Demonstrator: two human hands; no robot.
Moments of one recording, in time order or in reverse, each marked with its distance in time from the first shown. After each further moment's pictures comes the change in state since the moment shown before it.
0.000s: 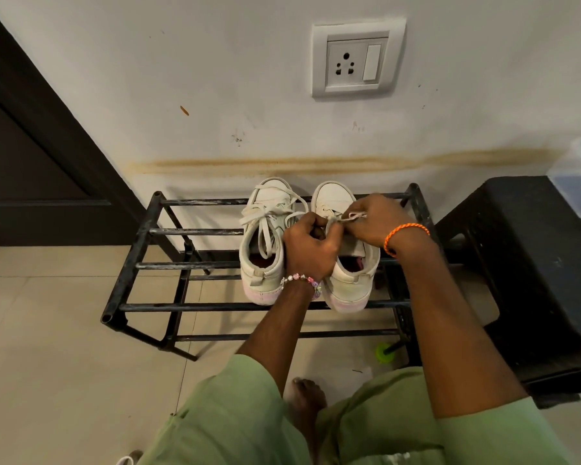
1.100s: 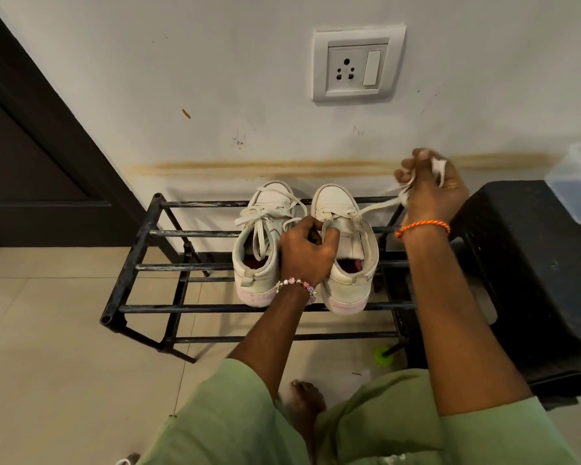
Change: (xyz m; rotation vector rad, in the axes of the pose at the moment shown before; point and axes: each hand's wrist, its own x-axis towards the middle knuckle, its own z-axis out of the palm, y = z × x) left_hand -0.002 0.004 -0.009 0.081 -0.045 -0.029; right_hand 0.014 0.010 -0.019 1.511 0.845 -0.017
